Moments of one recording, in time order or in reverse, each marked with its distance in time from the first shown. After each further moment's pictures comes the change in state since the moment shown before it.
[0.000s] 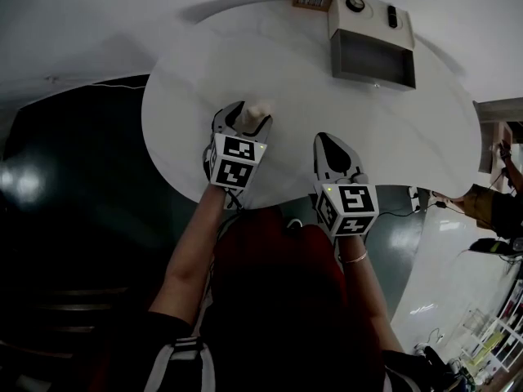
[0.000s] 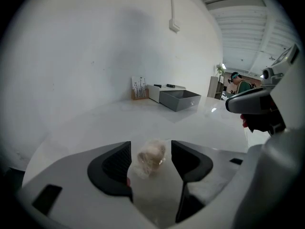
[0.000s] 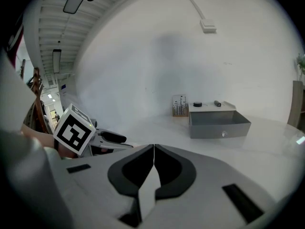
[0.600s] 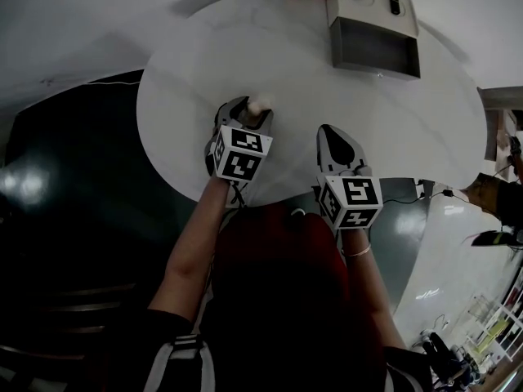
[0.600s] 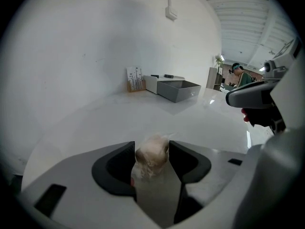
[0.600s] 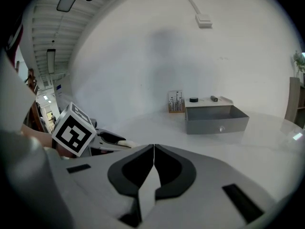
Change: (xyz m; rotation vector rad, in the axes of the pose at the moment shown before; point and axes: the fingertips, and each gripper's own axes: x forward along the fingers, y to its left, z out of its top) left arm 0.020 -0.005 -0.011 0.046 0.092 -0.018; right arm 0.010 -0.012 -0.009 0.032 0.031 -0.034
